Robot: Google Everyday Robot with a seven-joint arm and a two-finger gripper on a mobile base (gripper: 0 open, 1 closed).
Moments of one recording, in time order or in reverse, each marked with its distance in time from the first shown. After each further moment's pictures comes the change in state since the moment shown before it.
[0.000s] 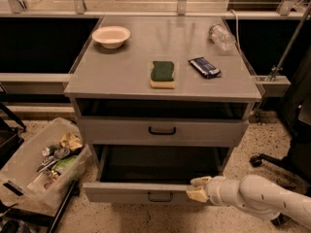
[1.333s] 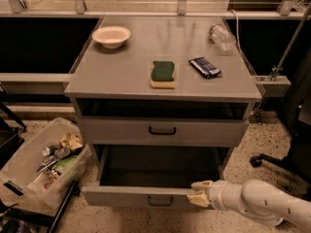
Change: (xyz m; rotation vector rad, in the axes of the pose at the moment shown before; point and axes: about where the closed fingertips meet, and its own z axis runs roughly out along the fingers) arm 0.008 0.011 -0.007 -0.009 -0.003 0.009
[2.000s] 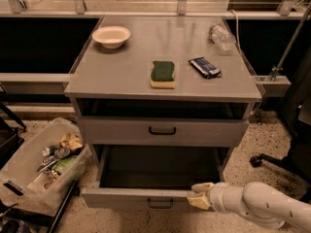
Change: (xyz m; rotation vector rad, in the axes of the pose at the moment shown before) arm 0.004 0.006 -0.004 -0.006 -0.001 0.005
